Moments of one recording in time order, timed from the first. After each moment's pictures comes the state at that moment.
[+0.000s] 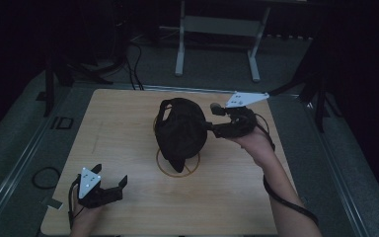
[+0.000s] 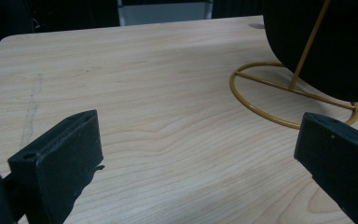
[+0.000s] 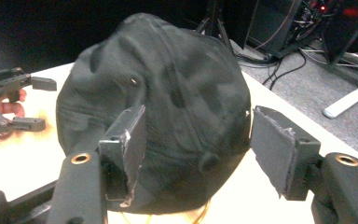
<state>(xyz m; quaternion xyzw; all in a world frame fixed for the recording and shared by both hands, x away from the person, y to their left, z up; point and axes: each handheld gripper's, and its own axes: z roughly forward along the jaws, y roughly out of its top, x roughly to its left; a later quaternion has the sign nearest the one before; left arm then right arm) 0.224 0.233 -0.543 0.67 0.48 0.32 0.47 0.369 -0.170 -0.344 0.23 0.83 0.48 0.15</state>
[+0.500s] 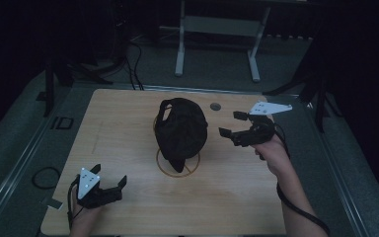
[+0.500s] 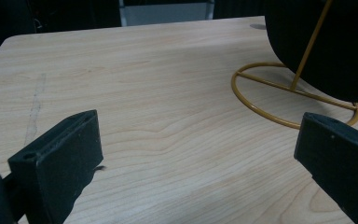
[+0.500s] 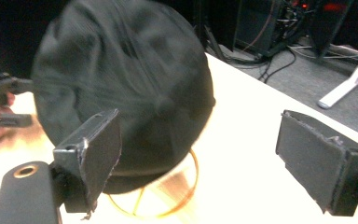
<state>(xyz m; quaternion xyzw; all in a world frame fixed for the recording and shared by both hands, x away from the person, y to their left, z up) 0.223 0.234 -0.543 0.67 0.48 0.32 0.47 0.369 -0.223 -0.373 0.27 0.81 0.50 0.15</state>
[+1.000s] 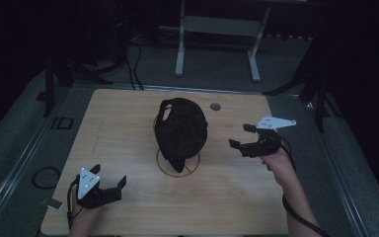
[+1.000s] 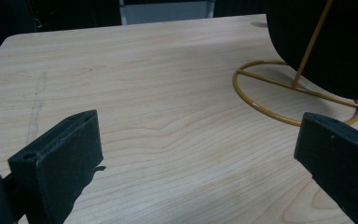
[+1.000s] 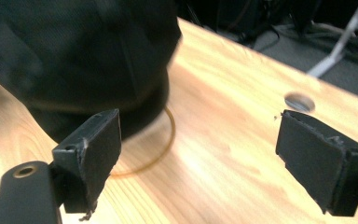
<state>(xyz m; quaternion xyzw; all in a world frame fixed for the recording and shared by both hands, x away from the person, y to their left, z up) 0.223 0.236 -0.545 0.67 0.48 0.32 0.47 0.367 -0.257 -0.422 0.30 0.81 0.48 0.16</state>
